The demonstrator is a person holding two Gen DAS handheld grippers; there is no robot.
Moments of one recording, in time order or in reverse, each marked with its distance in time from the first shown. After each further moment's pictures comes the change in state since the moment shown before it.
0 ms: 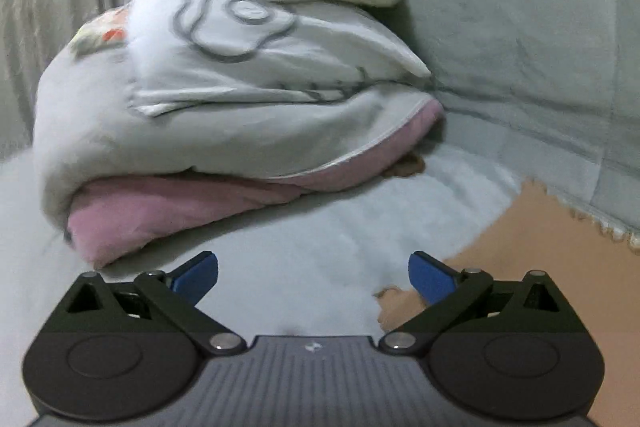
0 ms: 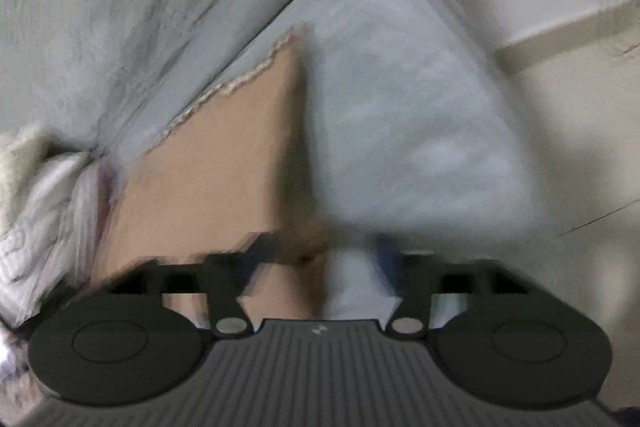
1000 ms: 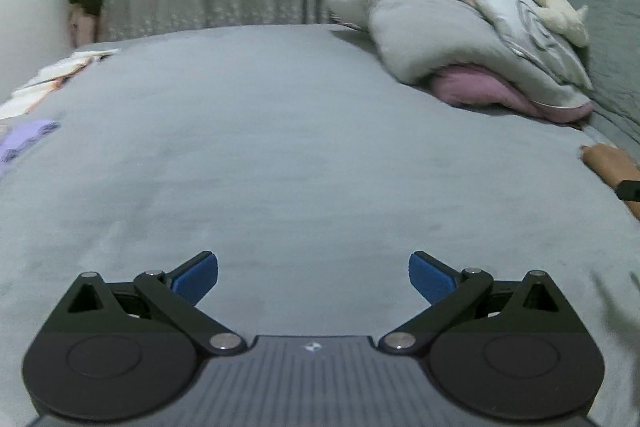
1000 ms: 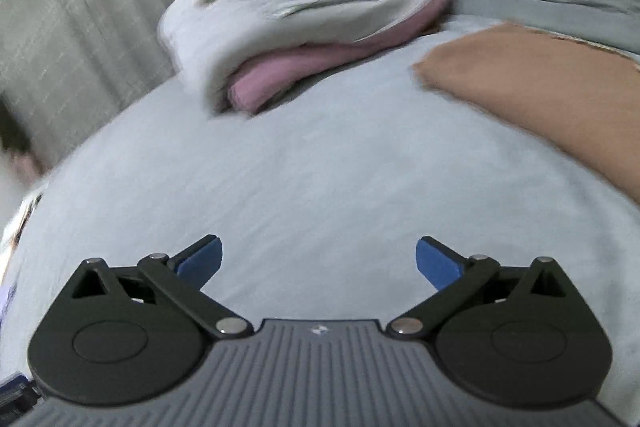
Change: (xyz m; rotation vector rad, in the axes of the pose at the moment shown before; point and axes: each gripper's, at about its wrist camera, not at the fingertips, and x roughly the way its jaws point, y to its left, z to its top) left arm -0.381 0.323 -0.239 -0.290 0.071 0.335; right arm -0.117 0.120 -0.227 -1.006 0.361 0.623
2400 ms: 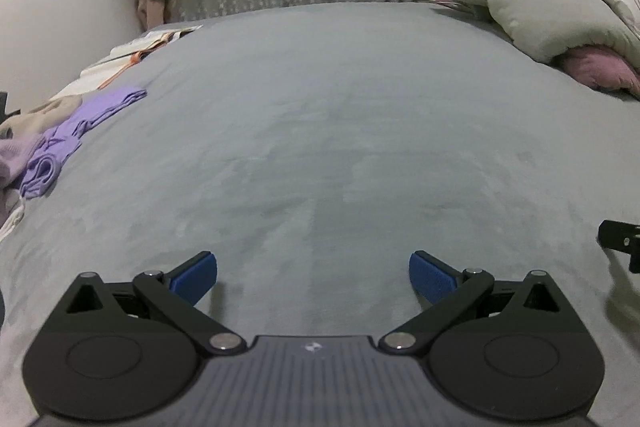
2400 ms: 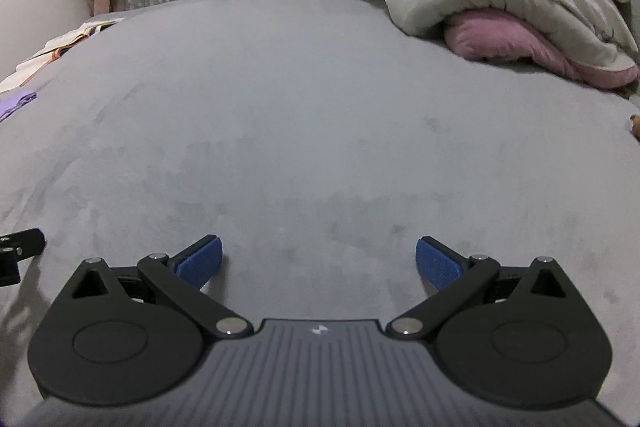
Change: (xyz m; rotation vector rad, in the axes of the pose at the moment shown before) left arm 0.085 0.116 -0.015 -0.002 0.047 0.202; right arm 0.085 0.211 -0.125 -0.464 0.076 0.034
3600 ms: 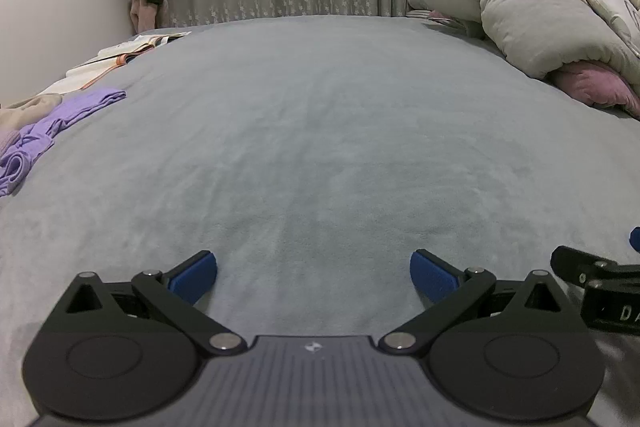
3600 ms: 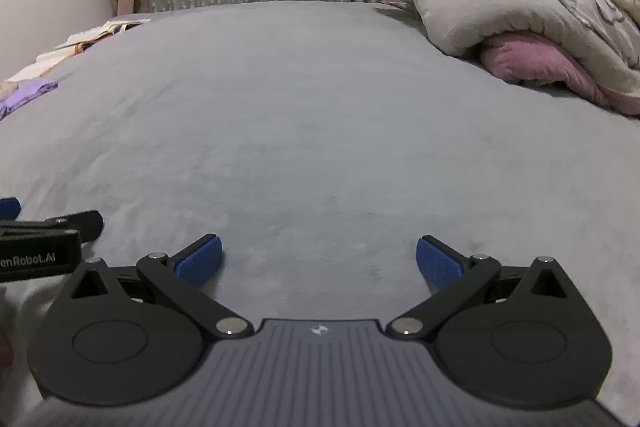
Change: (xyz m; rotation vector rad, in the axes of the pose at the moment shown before) left arm 0.033 0.000 0.006 -0.037 -0.041 -0.054; right arm 0.017 0.038 -0.002 -0.064 -0.058 0.032
